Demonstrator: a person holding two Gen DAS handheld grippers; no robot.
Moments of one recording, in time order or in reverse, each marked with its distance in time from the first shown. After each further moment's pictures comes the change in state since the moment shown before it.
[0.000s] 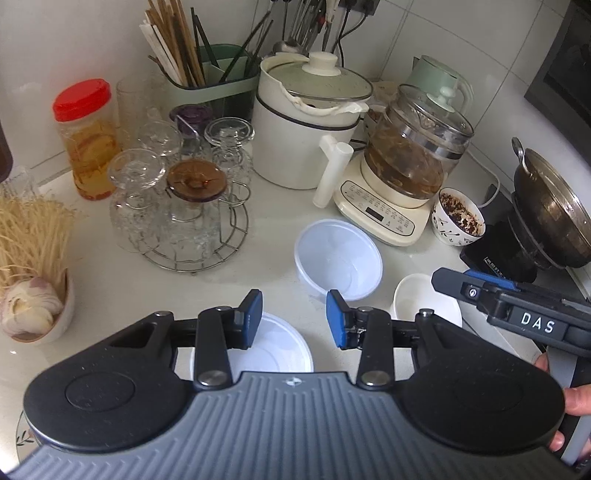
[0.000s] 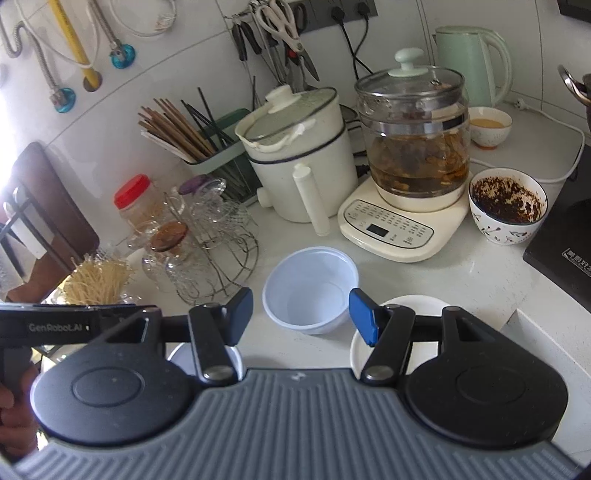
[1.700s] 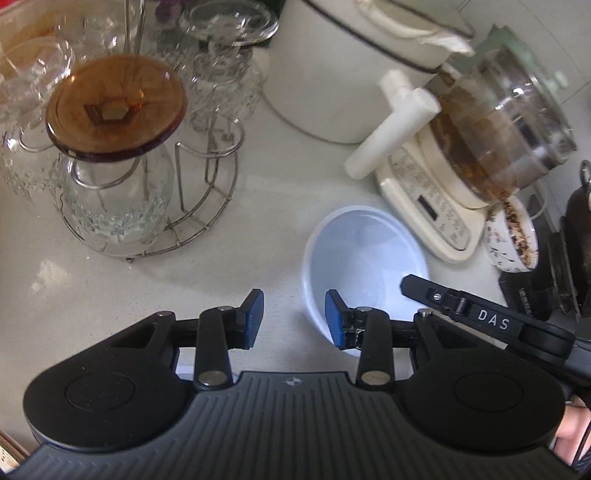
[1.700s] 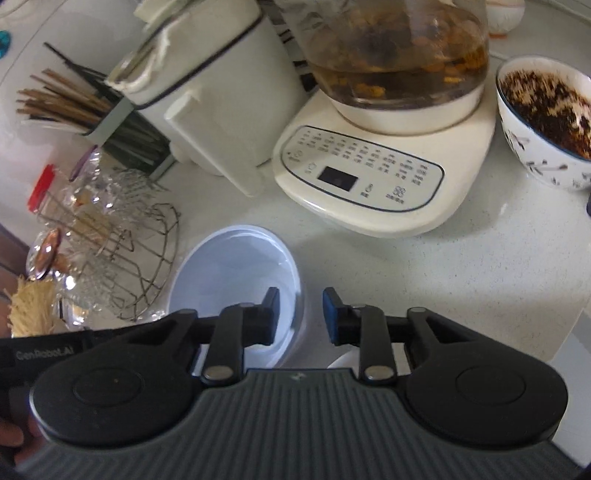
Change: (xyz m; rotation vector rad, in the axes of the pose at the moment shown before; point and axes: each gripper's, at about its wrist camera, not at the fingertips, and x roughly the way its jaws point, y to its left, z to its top) left arm 0.166 0.021 0.034 -0.215 0.238 -0.009; right arm 0.154 -0.068 0.017 0.185 0.272 -0.018
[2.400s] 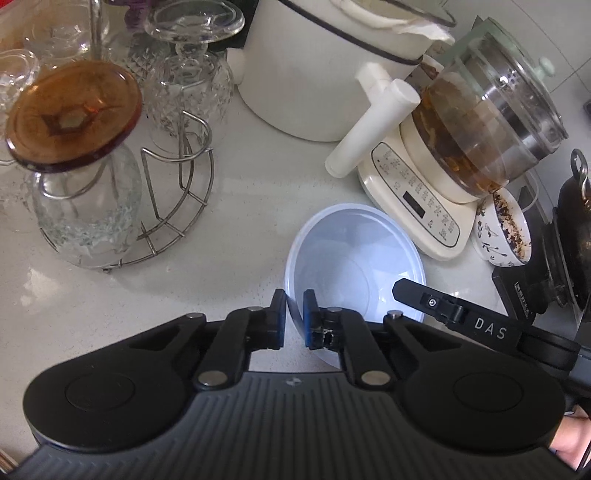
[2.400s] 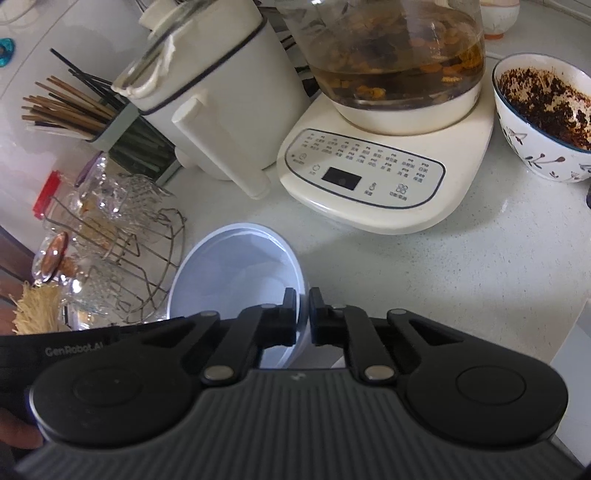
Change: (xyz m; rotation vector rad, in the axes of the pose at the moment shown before) left arm 0.005 -0.013 0.000 0.043 -0.022 -0.034; right arm -0.008 0.001 -0.004 0.002 -0.039 0.027
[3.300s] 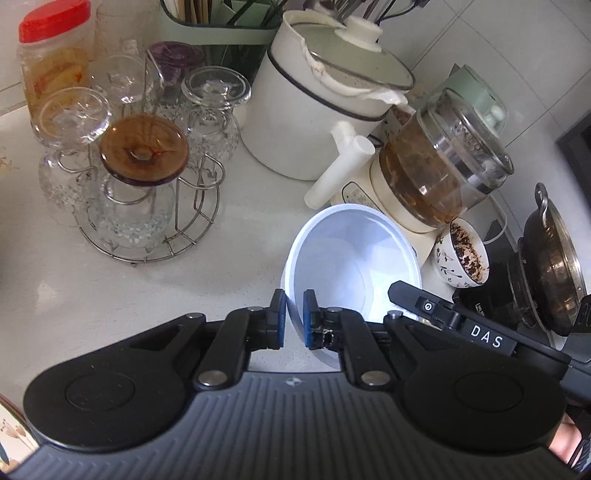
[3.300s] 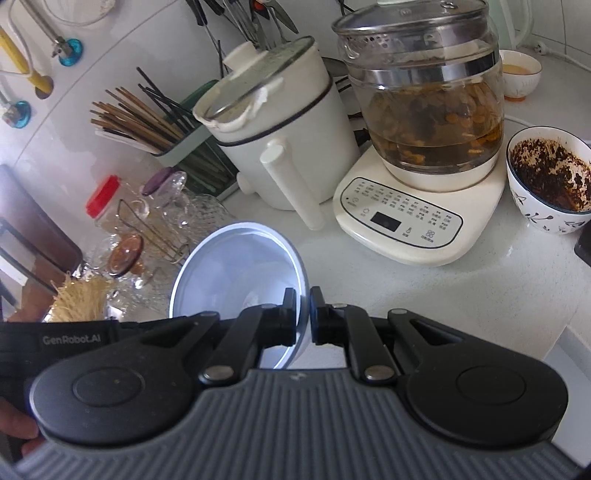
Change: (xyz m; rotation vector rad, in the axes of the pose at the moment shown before) left arm -0.081 -0.001 -0.023 -0.048 -0.126 -0.047; right arm -0.059 0.033 -0.004 -0.100 -0.096 0.068
